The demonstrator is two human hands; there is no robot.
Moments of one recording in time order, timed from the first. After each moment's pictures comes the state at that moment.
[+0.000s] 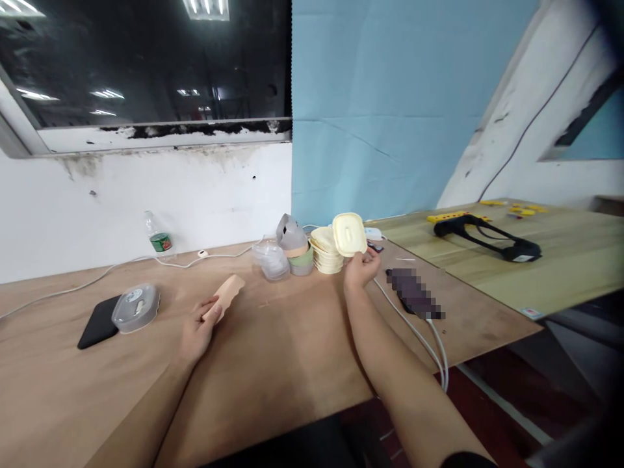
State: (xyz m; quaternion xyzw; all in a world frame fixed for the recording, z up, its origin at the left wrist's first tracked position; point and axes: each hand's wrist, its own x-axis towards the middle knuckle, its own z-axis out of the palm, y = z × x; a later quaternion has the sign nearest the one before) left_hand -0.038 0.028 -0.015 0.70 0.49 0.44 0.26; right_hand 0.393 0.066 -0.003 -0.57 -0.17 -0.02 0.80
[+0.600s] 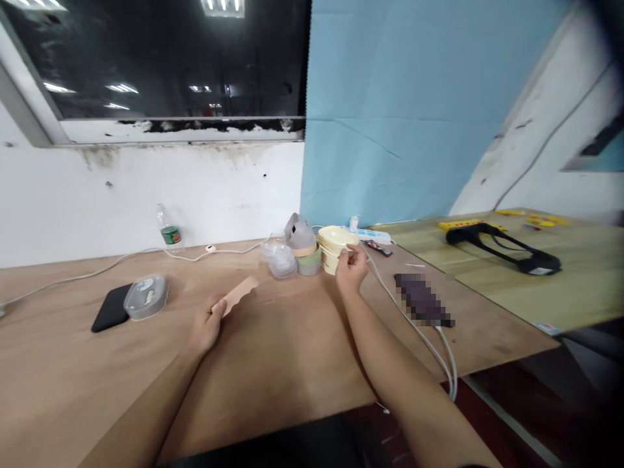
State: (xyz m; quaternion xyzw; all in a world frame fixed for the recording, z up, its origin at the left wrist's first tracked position) left_hand -0.033 0.021 -0.015 0.69 0.49 0.43 0.32; right_hand 0.343 0.052 0.006 -0.57 -0.39 -0.10 0.72
